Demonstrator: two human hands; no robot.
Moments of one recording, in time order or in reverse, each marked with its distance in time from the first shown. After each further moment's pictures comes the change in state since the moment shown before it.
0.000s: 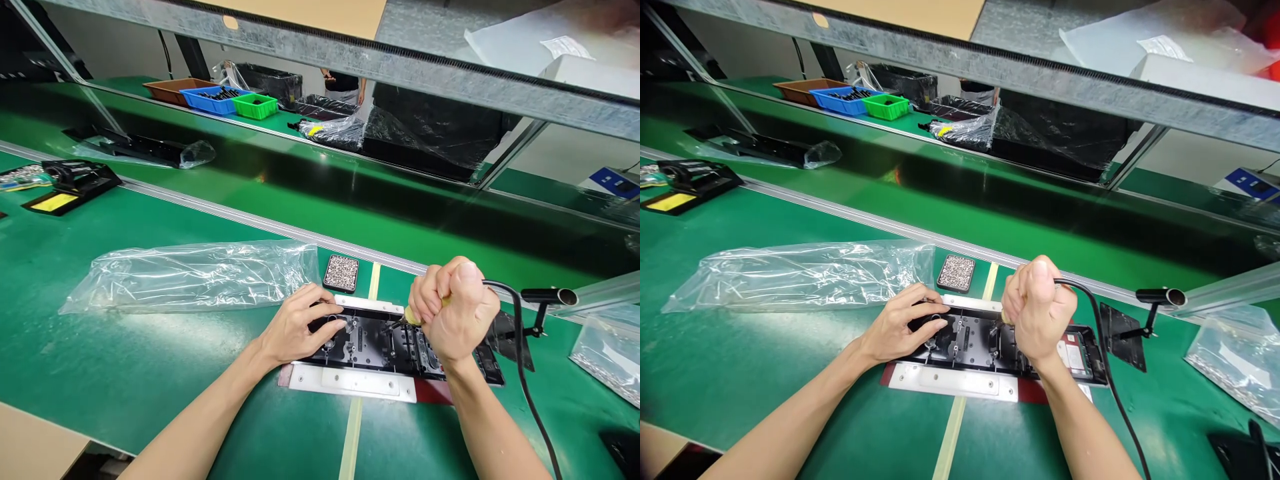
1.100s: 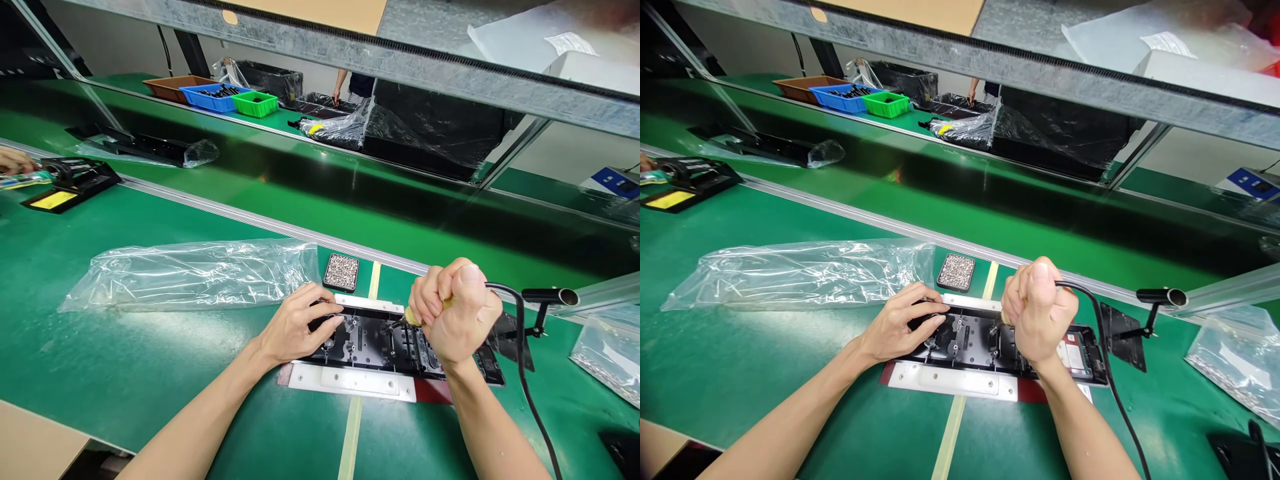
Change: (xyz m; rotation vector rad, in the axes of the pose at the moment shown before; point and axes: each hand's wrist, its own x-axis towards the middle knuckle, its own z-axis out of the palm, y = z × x) left_hand 0.000 0.000 0.000 -0.005 -0.005 -0.001; right_hand -0.002 0.000 0.000 0.005 -0.002 -0.013
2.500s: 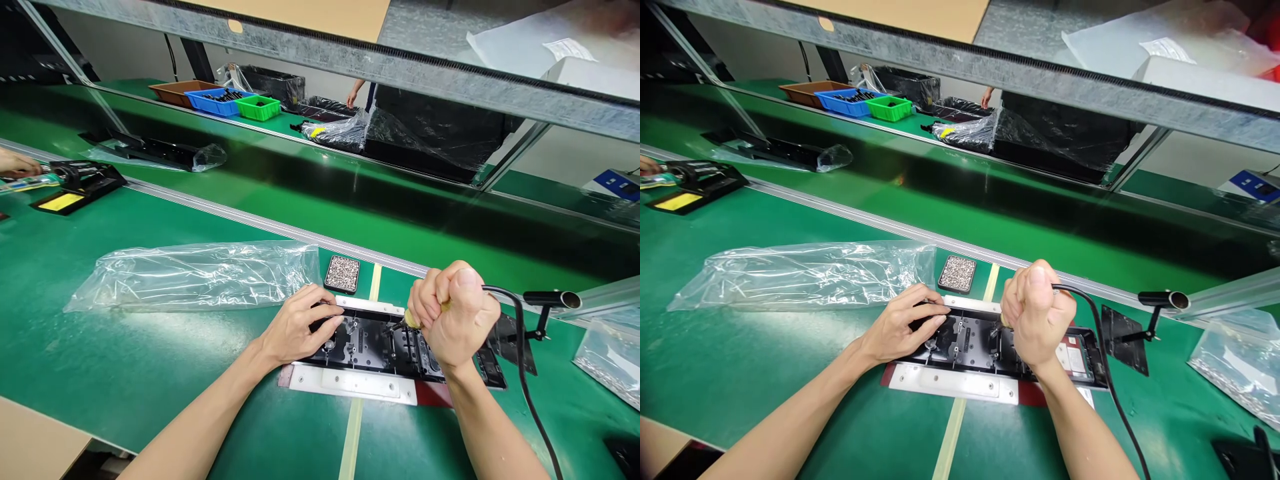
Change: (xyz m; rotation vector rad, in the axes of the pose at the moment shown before) left_hand 0.000 -0.001 0.001 -0.002 0.001 0.004; right_hand -0.001 0.003 0.000 0.032 -0.028 -0.014
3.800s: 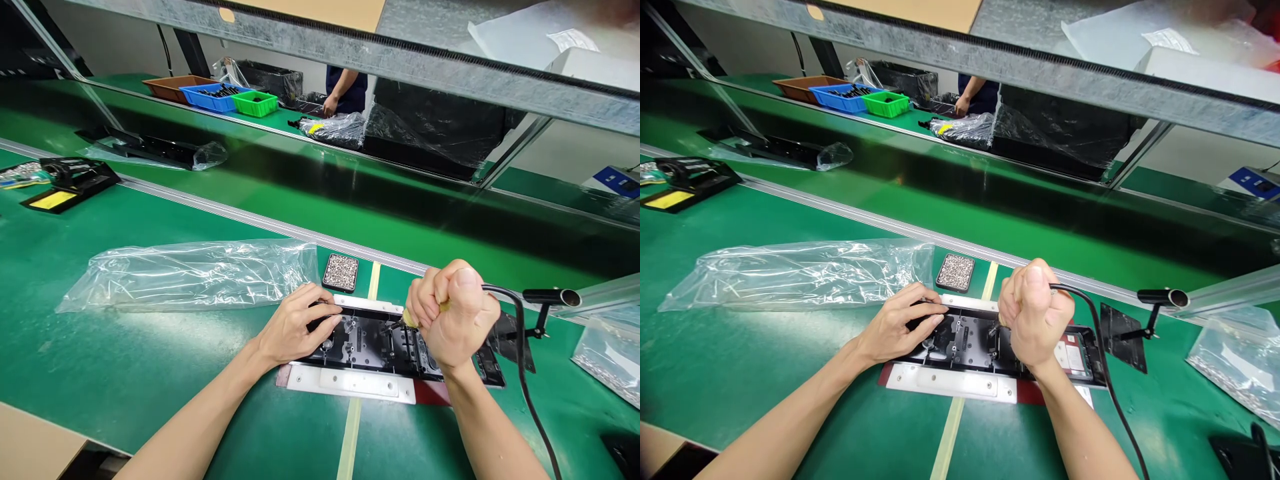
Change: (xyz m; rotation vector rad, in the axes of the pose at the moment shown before) left_hand 0.000 0.001 -0.001 0.004 -0.010 -0.005; right_hand -0.002 0.000 -0.001 0.002 -0.003 0.011
